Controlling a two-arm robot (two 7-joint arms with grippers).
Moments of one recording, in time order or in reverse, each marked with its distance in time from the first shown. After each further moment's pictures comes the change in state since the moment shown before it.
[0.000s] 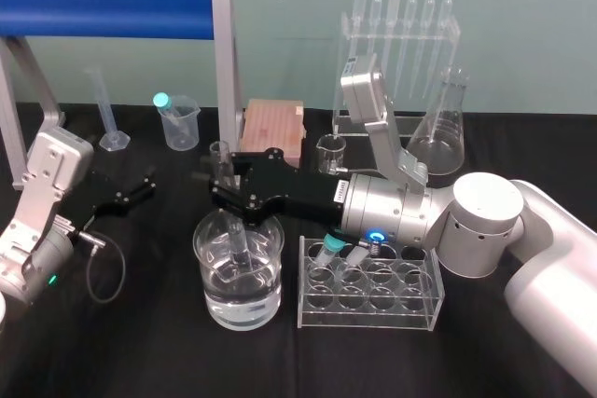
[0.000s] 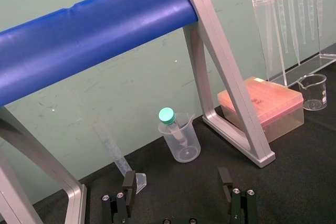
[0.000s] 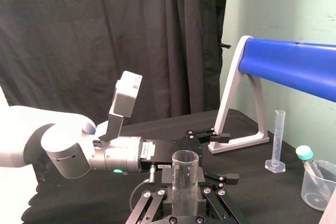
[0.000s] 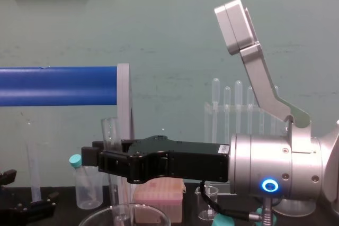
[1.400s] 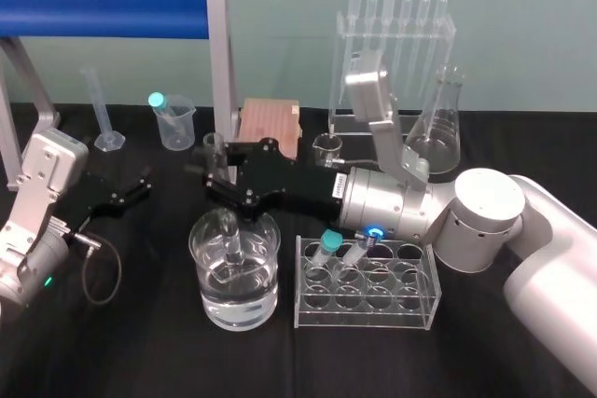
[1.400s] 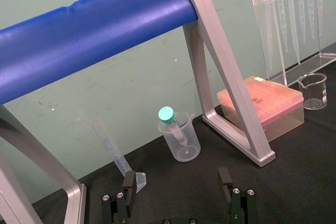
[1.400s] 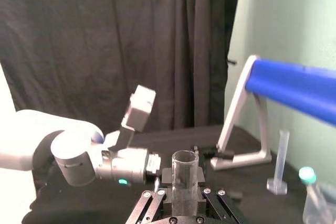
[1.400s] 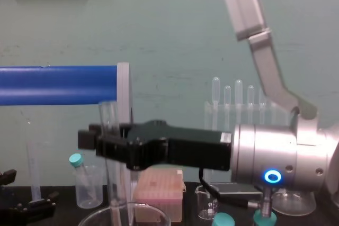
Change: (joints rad) left arm 0.000 0.000 0.000 0.000 0.000 0.000 0.000; right arm 0.000 0.005 0.004 -0.017 -0.006 -0.063 0.025
